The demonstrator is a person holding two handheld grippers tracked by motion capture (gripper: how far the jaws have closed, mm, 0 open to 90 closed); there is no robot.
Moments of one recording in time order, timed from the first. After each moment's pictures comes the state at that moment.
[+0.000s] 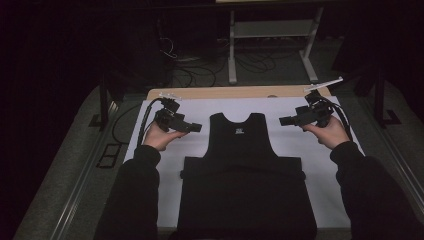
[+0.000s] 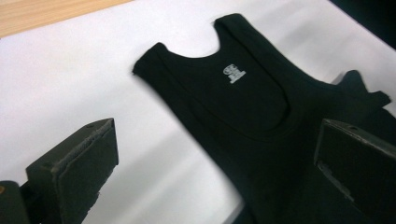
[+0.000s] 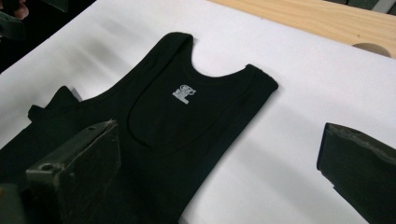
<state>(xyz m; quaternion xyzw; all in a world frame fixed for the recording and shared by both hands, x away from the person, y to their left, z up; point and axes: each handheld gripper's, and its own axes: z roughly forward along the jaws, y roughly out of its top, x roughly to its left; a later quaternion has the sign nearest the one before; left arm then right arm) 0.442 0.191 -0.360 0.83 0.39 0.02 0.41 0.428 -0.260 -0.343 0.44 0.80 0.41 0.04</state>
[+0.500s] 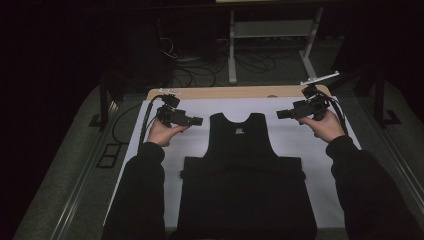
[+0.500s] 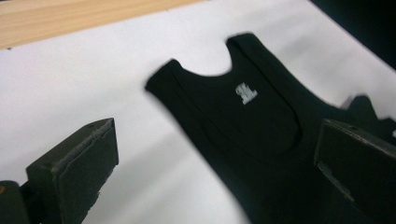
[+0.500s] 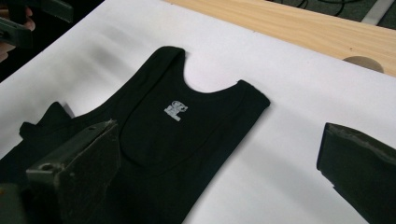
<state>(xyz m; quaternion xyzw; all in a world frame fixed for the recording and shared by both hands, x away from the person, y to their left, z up) 0.461 0.194 -0.369 0.80 0.42 0.02 0.44 0.448 -0.257 -0.342 0.44 0.79 0.41 0.04</state>
